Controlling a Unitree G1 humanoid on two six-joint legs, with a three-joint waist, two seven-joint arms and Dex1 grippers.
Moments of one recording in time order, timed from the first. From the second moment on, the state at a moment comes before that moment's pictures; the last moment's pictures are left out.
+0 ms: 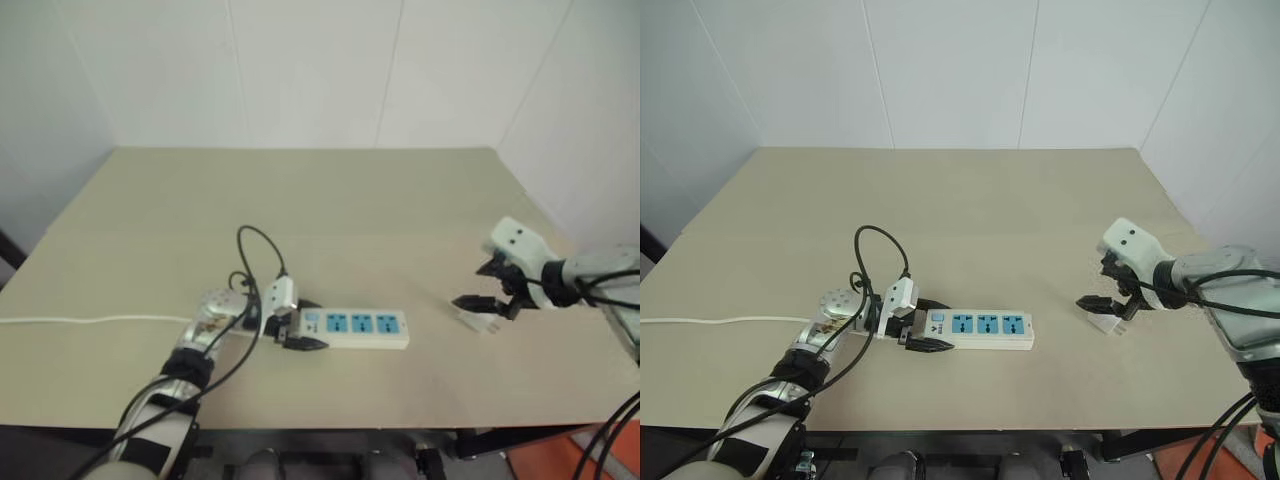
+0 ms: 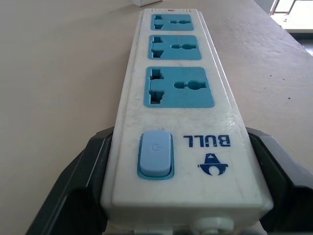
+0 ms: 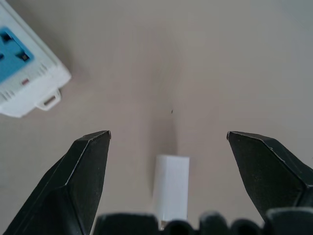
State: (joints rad) left arm -0.63 0.35 -0.20 0.64 -0.12 -0.15 -1.39; right arm -0.56 -1.11 0.18 -0.13 0.26 0.94 0.99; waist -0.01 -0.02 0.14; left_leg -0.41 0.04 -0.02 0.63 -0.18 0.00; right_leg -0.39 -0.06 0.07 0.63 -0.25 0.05
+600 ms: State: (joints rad) left arm -0.62 0.34 -0.21 0.62 -0.12 -0.15 -1.37; right arm -0.82 -1.04 0.54 0.11 0.07 1.05 1.10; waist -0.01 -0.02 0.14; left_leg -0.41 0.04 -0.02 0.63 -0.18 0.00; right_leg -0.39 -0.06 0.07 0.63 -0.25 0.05
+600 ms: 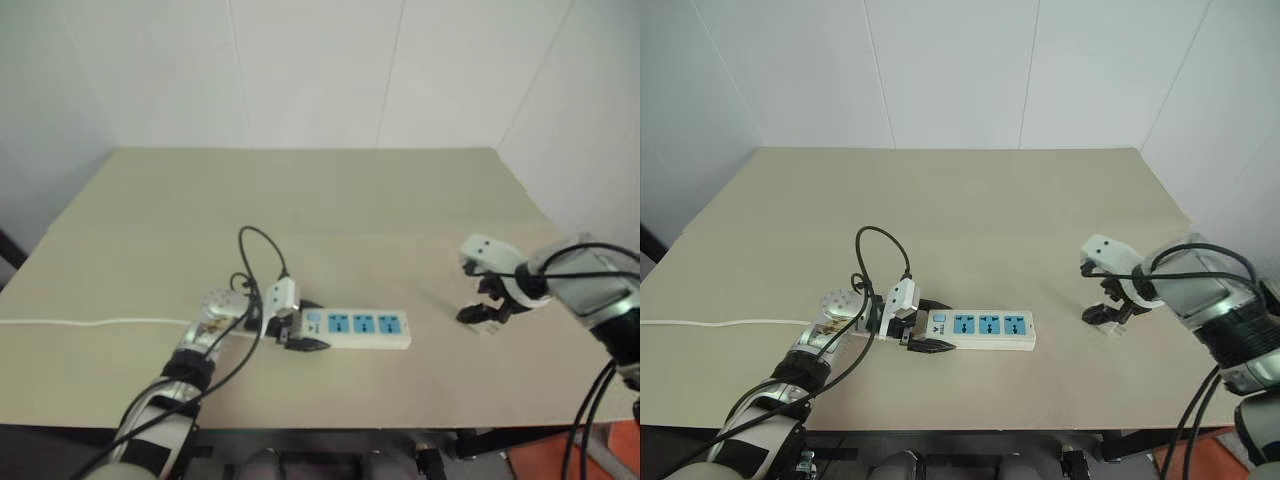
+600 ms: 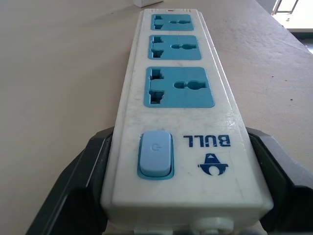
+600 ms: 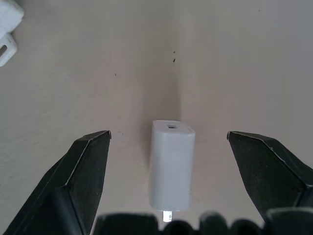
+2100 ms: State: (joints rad) left arm -0.61 0.35 -0.21 0.60 -0.12 -0.13 -1.35; right arm -0.88 -0.90 0.60 0.33 -0.15 0.94 1.27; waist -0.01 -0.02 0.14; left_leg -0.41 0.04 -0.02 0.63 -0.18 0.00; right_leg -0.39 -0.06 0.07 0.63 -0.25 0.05
